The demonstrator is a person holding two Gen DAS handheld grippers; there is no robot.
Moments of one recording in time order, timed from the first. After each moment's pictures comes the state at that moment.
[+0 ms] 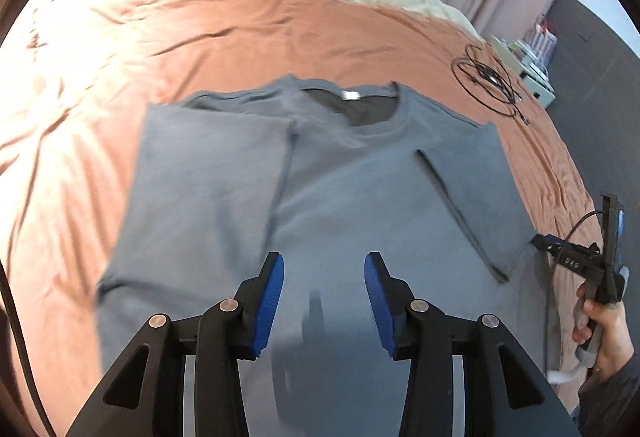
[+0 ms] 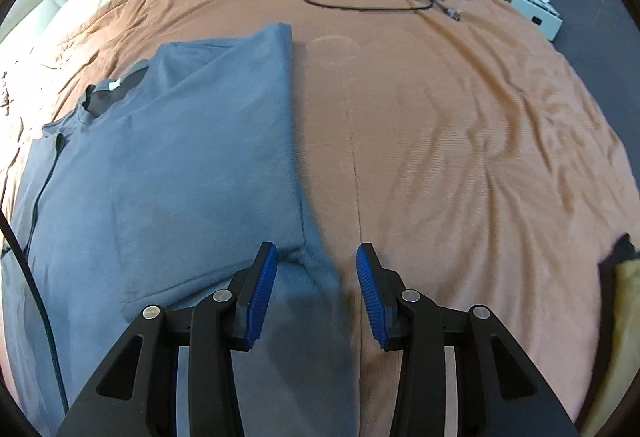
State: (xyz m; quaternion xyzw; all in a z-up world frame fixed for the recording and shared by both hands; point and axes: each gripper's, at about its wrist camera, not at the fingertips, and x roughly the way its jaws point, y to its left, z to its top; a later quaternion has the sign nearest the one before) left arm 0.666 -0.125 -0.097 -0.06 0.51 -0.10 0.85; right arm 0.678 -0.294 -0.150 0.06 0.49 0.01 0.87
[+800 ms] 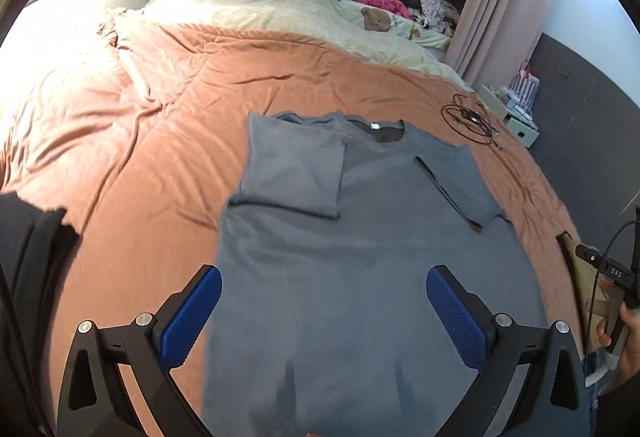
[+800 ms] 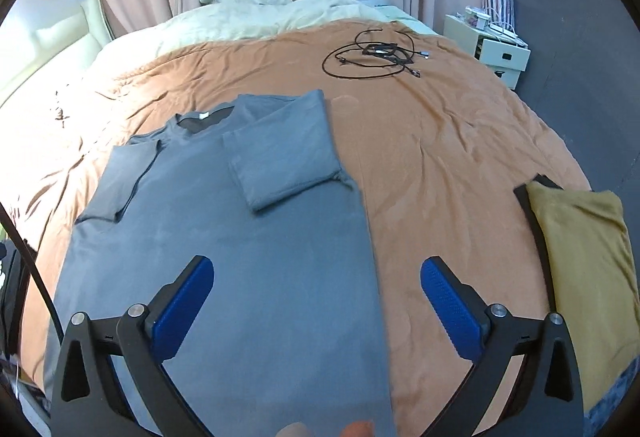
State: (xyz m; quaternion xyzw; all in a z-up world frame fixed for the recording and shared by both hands) left arm 0.482 -0.026 -0.038 -0.09 0.42 -0.09 0.90; right arm 0.433 -0.273 -0.054 0.08 0.39 0.01 0.92
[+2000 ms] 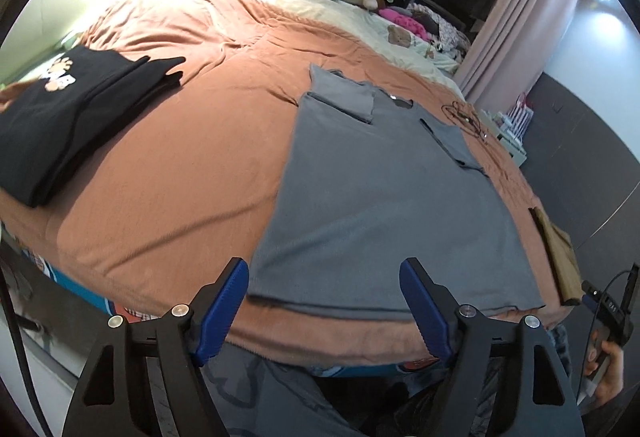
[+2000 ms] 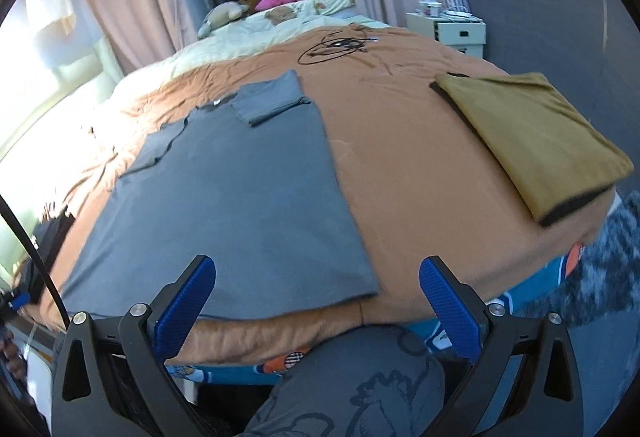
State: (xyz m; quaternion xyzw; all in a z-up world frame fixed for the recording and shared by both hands) left arm 0.232 0.054 -0.096 -0.18 0.39 -0.07 0.90; right arm 0.141 -0.330 -0.092 0.17 0.33 0.00 0.93
